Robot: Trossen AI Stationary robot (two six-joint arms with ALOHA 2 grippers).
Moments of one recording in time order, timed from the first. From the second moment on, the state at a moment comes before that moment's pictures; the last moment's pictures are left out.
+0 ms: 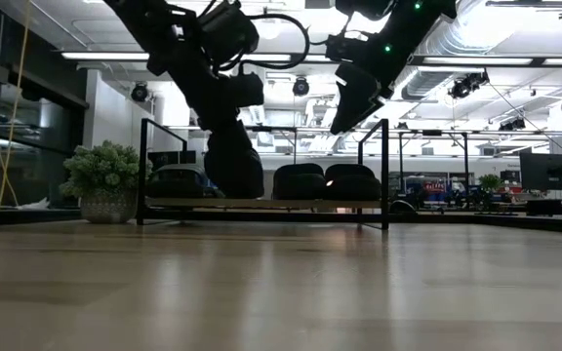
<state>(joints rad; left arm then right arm) 0.31 1.66 0.97 -0.10 -0.84 0.36 -0.12 1.52 1.11 -0.50 0.41 0.08</state>
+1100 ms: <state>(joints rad) 0.31 1.65 0.97 -0.18 -0.59 0.25 -0.12 1.52 1.11 -0.50 0.40 0.08</state>
